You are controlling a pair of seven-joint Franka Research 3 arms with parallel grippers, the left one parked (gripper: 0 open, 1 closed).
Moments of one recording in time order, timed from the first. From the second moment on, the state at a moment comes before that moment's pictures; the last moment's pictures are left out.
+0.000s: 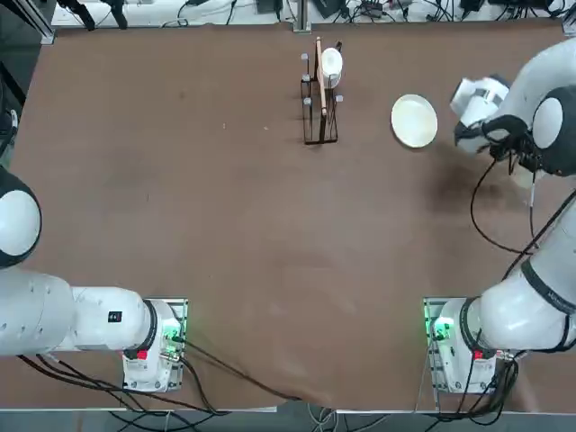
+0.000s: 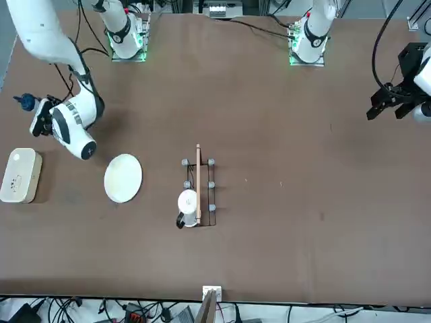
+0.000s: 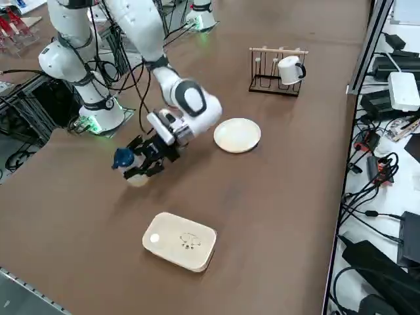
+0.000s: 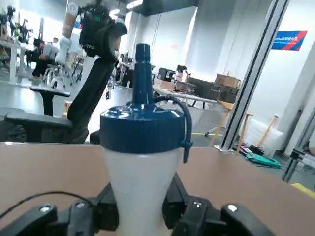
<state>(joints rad) 0.00 0.57 -0.11 -2.11 -1.11 1.54 2.52</state>
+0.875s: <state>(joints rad) -0.04 0.70 -0.11 -2.10 -1.20 1.57 2.74</state>
